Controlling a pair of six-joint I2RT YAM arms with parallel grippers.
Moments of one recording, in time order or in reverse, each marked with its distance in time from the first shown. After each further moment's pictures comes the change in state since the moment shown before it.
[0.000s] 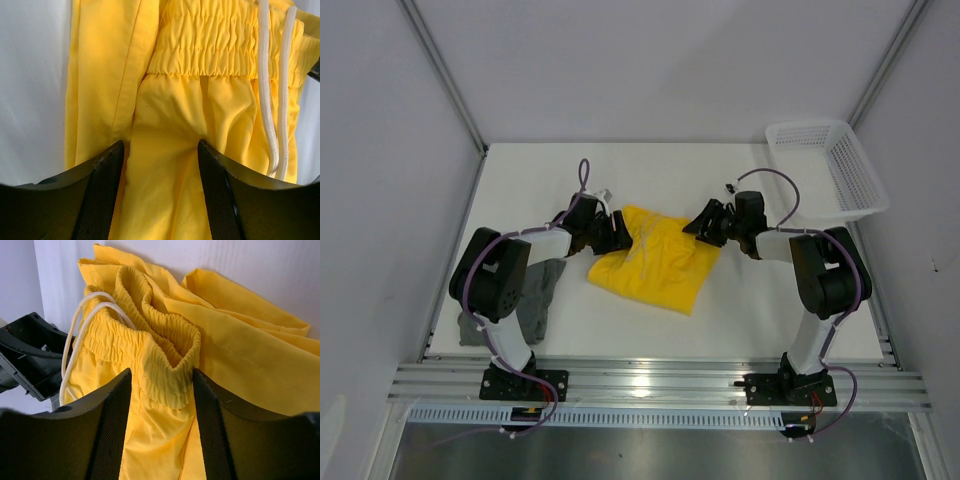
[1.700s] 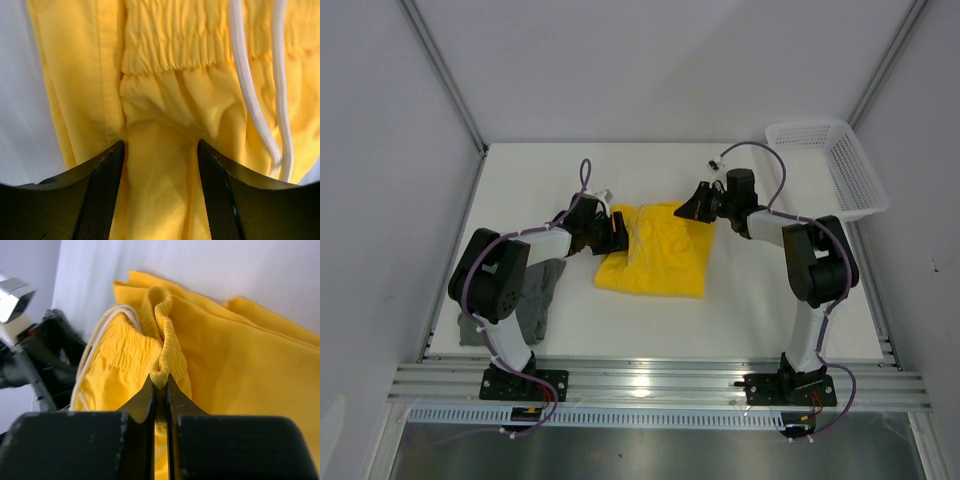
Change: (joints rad) left arm -0.004 -0.007 0.003 -0.027 -0.019 0.031; right arm 0.019 0.090 0.233 -0.040 -0.131 -0.190
